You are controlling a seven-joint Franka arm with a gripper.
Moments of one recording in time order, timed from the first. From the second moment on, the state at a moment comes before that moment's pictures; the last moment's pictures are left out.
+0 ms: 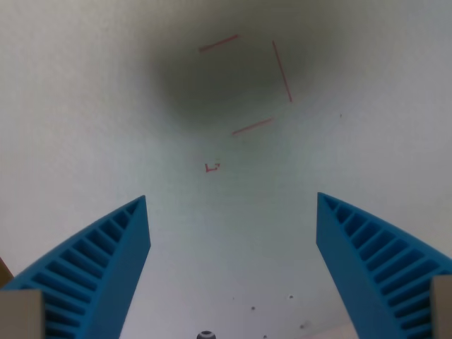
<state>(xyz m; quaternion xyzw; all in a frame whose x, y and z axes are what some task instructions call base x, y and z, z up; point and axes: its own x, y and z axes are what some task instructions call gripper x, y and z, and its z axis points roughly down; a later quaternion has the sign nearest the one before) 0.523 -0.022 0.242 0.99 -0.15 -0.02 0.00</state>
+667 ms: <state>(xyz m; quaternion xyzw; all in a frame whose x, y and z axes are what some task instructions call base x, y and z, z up) 0.519 -0.021 0.242 0.99 -0.15 -0.04 0.01</state>
